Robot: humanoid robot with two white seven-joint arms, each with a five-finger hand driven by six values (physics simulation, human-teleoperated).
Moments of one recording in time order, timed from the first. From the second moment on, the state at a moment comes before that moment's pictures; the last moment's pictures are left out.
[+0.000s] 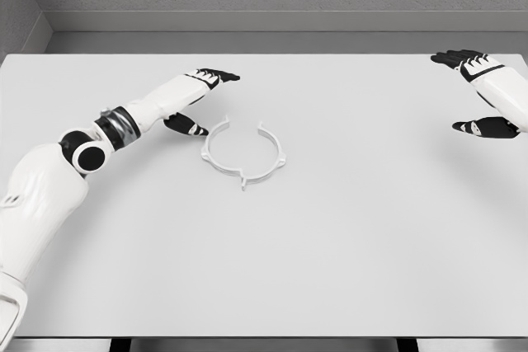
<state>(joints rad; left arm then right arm) -0.67 0.33 -0.53 -0.90 -0.56 -0.61 -0.16 -0.21 -0.63 -0.06 -1.46 0.42 -0.61 0.32</state>
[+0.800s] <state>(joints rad) -0.66 0.31 -0.53 -0.91 -0.57 -0.61 -0.16 -0.21 -0.63 -0.06 -1.46 0.42 -0.61 0.32</state>
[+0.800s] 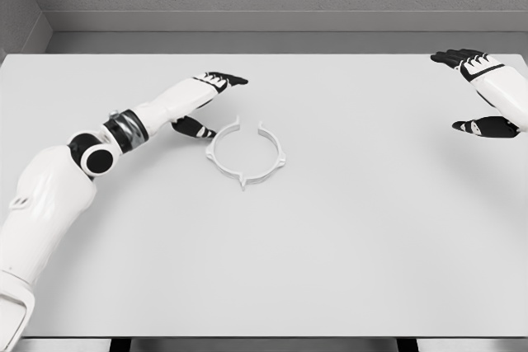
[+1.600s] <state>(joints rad) -0.67 0.36 -0.50 -0.91 -0.57 -0.61 -0.16 -0.21 -0.63 -0.06 -1.46 0.39 -0.61 0.32</state>
